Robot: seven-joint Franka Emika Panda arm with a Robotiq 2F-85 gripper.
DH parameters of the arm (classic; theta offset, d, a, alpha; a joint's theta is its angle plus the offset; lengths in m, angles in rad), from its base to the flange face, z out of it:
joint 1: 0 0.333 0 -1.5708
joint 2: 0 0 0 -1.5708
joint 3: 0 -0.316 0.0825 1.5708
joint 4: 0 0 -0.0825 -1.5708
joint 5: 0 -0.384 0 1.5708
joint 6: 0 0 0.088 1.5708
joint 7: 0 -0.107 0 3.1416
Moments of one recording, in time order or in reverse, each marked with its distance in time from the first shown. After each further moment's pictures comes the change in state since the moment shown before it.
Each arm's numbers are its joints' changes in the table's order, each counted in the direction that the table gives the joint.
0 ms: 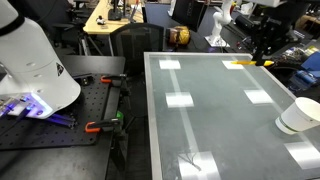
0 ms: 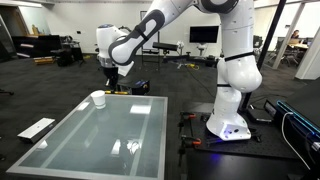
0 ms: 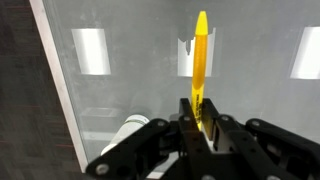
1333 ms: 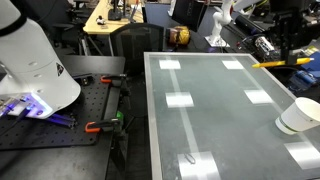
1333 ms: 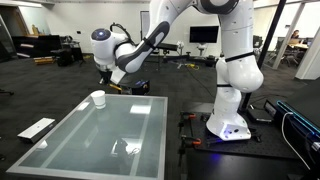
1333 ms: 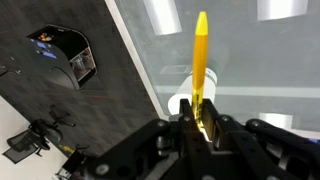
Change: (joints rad) arm 0.073 0.020 0.037 -0.028 0.636 -0.041 -0.740
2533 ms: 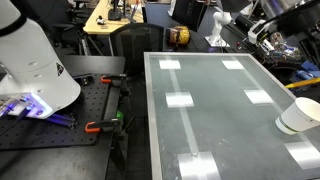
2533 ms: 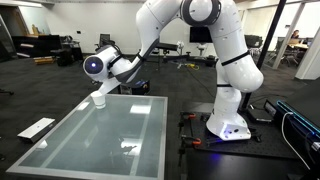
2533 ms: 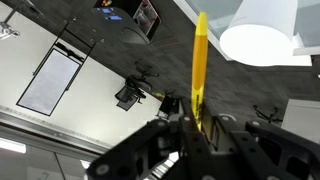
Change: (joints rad) arm -0.001 0.214 -0.023 -0.194 0.554 0.195 -0.786
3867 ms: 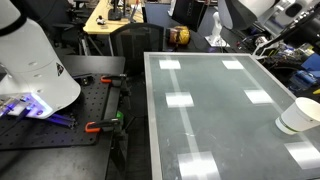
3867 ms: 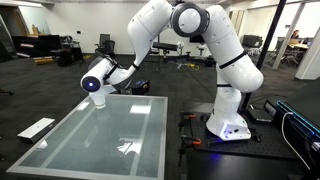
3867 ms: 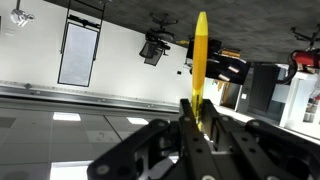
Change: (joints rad) arm -0.002 0.148 -0.034 -0.135 0.283 0.175 -0.451
